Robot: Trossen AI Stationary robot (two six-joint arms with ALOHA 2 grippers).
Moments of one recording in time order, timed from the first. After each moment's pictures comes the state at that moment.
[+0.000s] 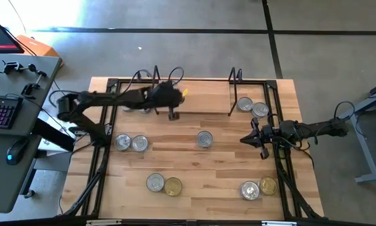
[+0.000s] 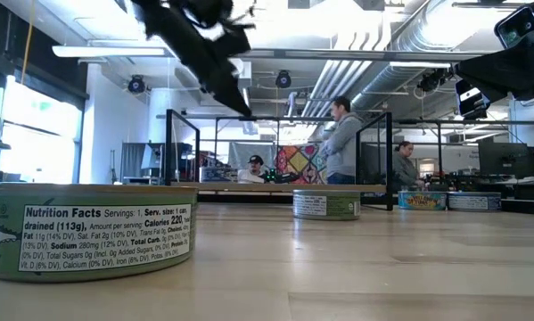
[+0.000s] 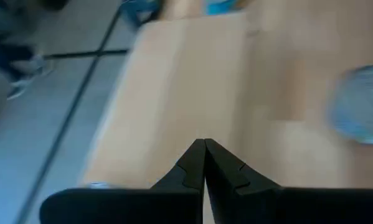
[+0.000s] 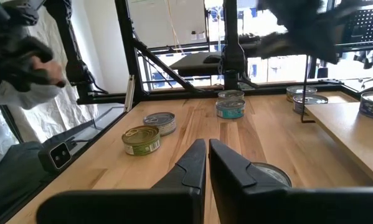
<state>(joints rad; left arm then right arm) 0.26 1.50 1.05 -0.23 -0.20 0.29 0.18 0.04 0.01 0.02 0.02 0.10</state>
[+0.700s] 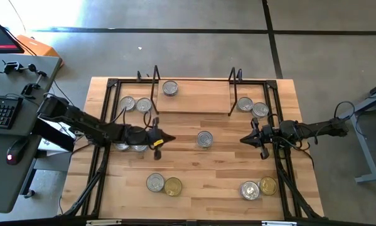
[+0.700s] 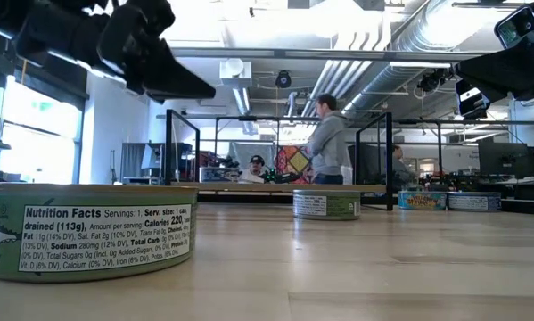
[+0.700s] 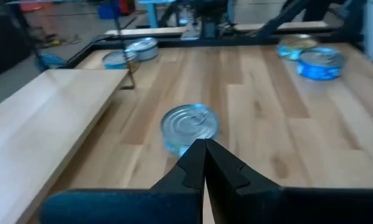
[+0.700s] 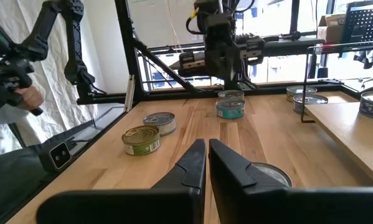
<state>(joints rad) -0.22 1.28 0.45 0.50 -0.37 -0.03 0.18 0.04 0.01 0.02 0.02 0.10</state>
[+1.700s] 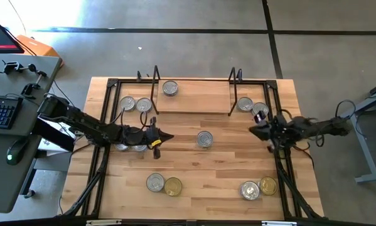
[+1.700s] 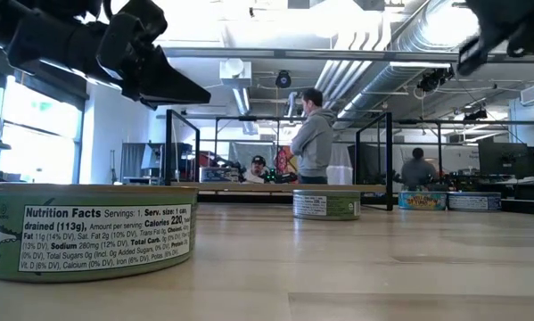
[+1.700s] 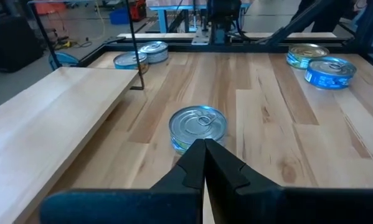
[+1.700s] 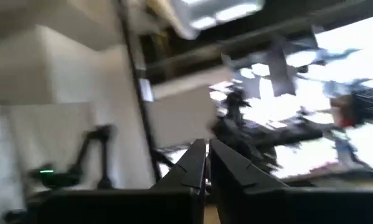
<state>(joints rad) -0.23 1.28 0.39 0.59 -0.41 -0.06 0.19 0.13 0.01 0.55 0.03 0.23</state>
